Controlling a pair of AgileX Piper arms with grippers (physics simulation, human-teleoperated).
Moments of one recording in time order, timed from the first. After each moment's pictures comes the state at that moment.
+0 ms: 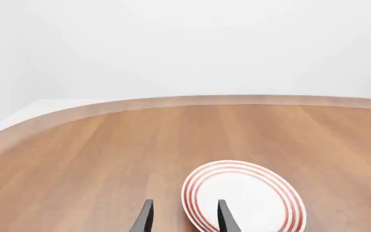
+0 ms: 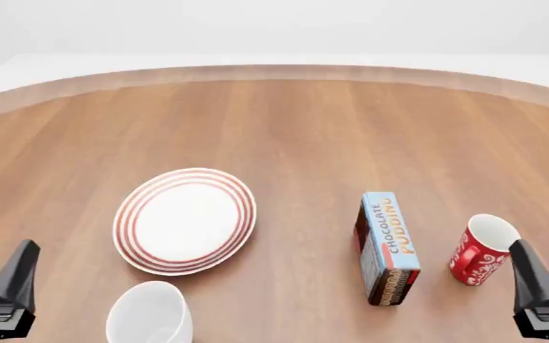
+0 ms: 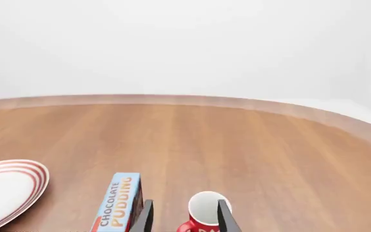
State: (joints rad) left arm 0.00 0.00 0.00 0.00 0.00; right arm 0.00 0.00 0.00 0.00 0.00
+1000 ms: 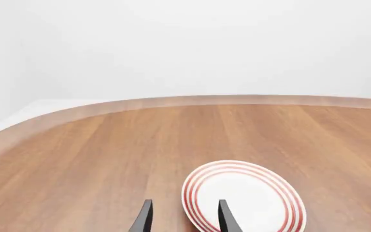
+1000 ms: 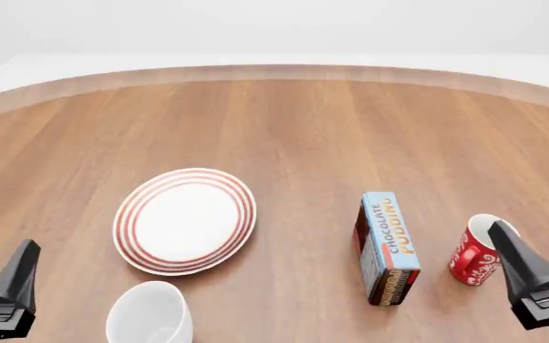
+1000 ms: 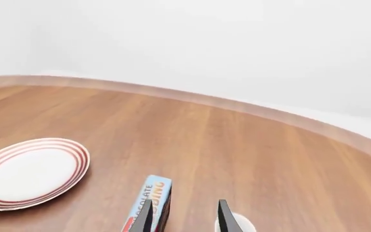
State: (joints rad) left arm 0.00 0.00 0.00 0.00 0.00; right arm 0.20 0.16 -0.18 0.08 -0.09
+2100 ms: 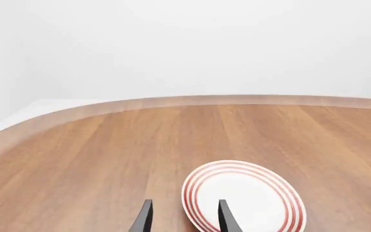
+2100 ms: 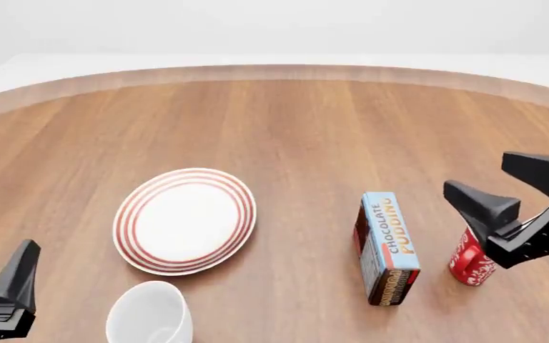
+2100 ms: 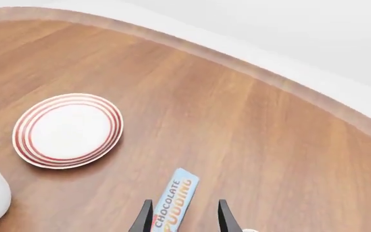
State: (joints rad) left arm 0.00 0.00 0.00 0.00 0.00; right arm 0.38 0.56 -0.57 0.36 -0.16
